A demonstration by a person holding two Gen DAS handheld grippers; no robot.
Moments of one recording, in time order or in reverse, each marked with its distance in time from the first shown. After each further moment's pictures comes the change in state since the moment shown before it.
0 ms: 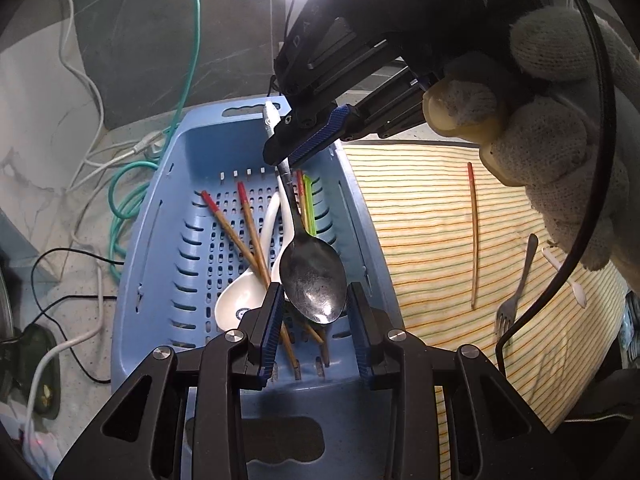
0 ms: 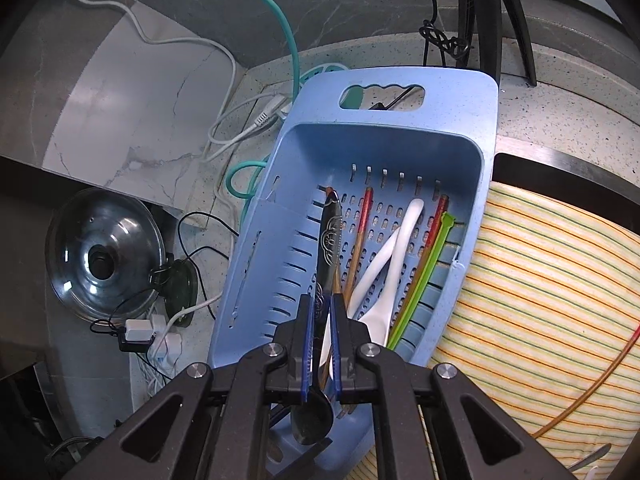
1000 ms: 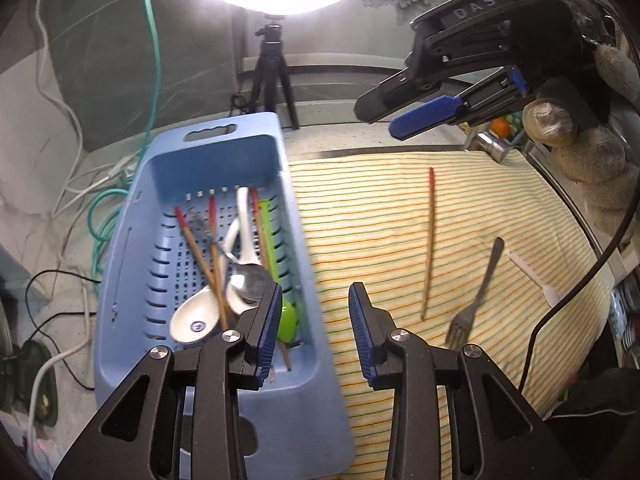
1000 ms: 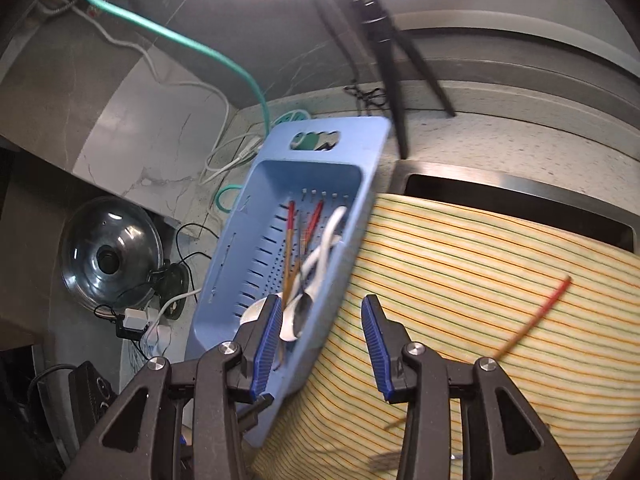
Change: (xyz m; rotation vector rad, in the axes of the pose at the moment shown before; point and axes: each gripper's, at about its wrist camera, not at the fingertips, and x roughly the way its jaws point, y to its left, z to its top) left arm -0.015 -0.045 0.013 0.061 -0.006 -0.057; right arm -0.110 -0.069 -0.045 0.008 -0.135 -0.021
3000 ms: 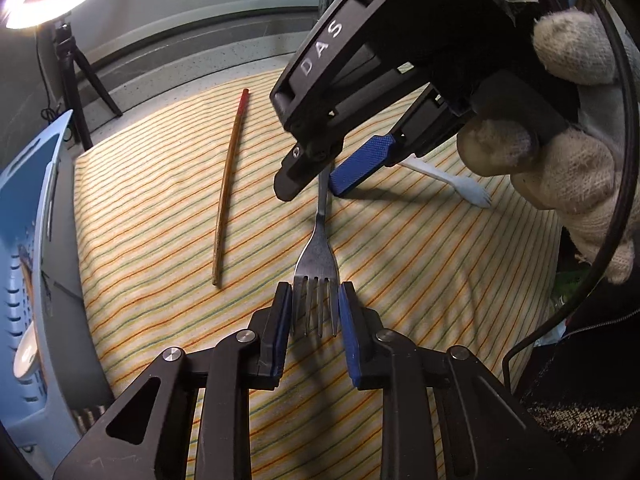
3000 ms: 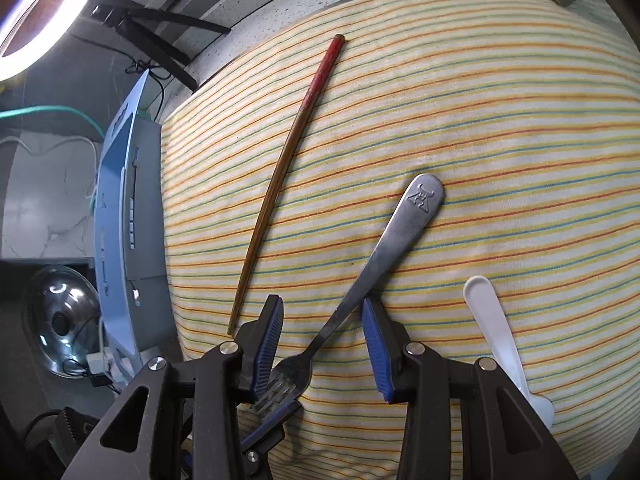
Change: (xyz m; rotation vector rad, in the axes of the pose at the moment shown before) left arm 0.053 -0.113 -0.048 0.350 0.089 -0.319; right arm 0.026 -0.111 -0.125 0.425 0.075 -0.179
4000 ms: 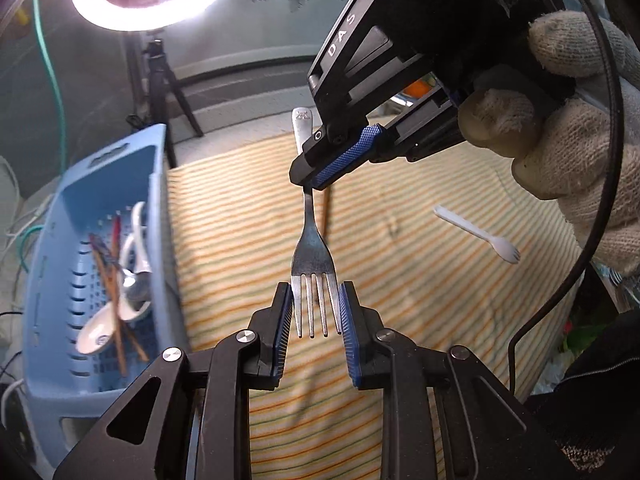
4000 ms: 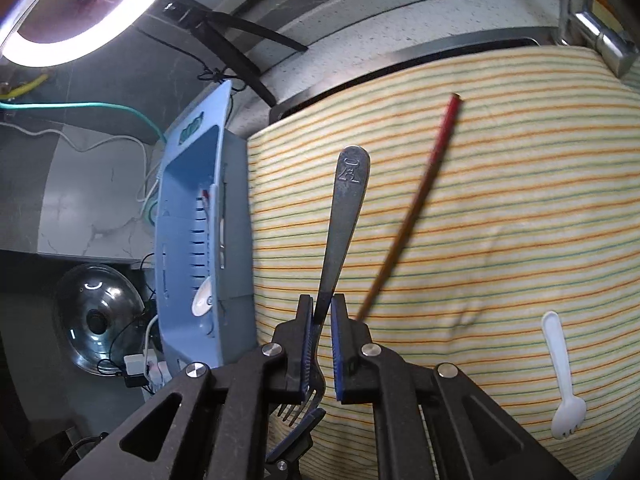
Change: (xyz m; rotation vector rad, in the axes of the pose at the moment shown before) left arm -0.063 0.028 -0.005 -0.132 -0.135 0.147; right arm -0.029 0.072 0.023 -0.050 -0.043 0.165
